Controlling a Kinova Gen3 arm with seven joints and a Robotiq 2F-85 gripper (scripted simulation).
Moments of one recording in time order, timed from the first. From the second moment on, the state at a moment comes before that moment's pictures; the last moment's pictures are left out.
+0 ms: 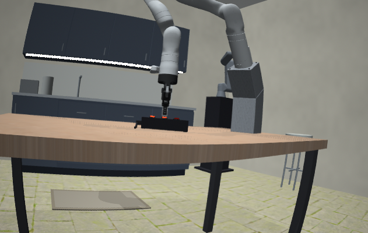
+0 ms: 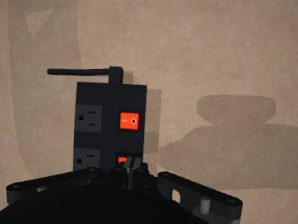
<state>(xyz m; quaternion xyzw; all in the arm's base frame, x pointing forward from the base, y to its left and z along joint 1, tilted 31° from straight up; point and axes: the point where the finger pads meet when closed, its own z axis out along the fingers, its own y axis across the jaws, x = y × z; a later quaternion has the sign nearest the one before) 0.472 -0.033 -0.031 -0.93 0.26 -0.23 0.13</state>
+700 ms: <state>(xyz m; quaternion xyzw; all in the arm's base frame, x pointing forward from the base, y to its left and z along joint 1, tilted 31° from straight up) 0.474 -0.033 -0.035 -0.93 0.26 -0.23 0.13</state>
